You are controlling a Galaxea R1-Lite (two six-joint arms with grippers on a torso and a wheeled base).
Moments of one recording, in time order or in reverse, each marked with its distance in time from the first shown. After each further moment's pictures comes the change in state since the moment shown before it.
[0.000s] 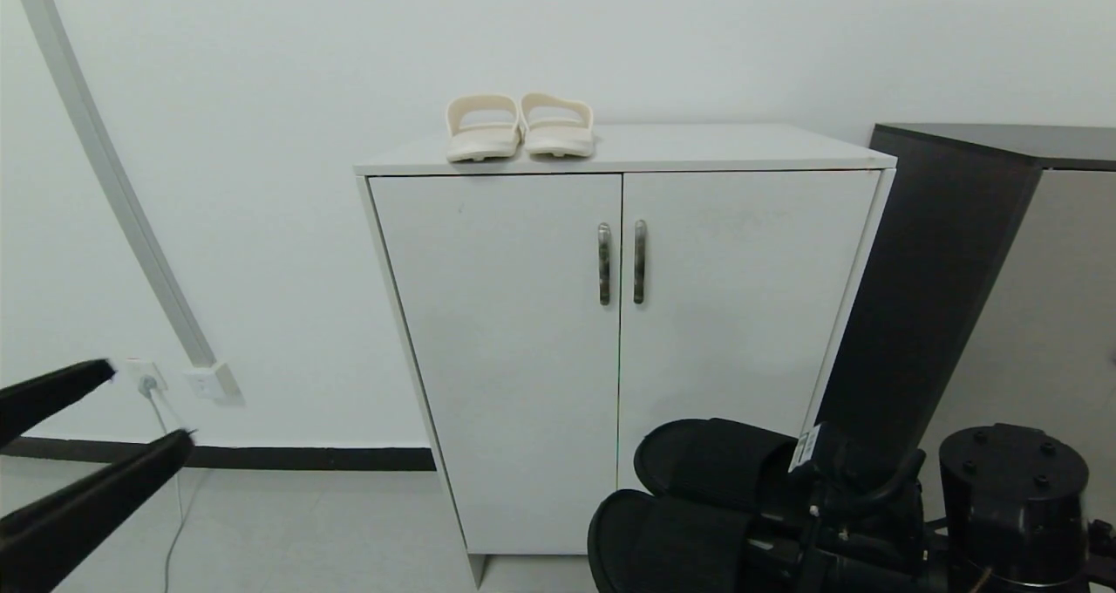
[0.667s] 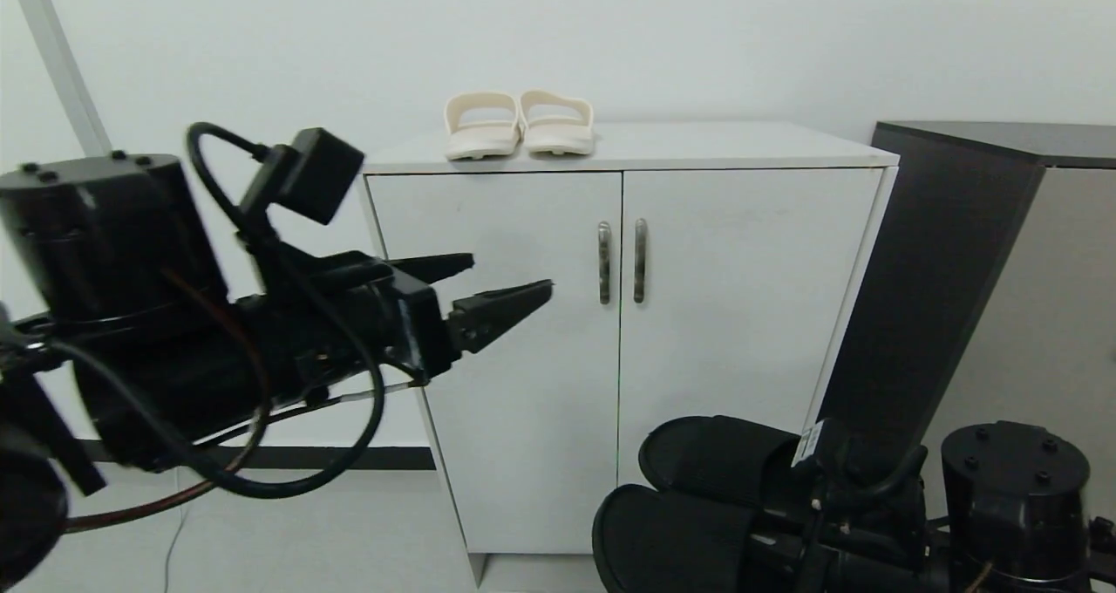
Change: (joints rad) left arm -0.401 0.662 -0.317 -0.346 0.125 -0.040; right arm -0.001 0.001 0.000 0.000 -0.003 0.003
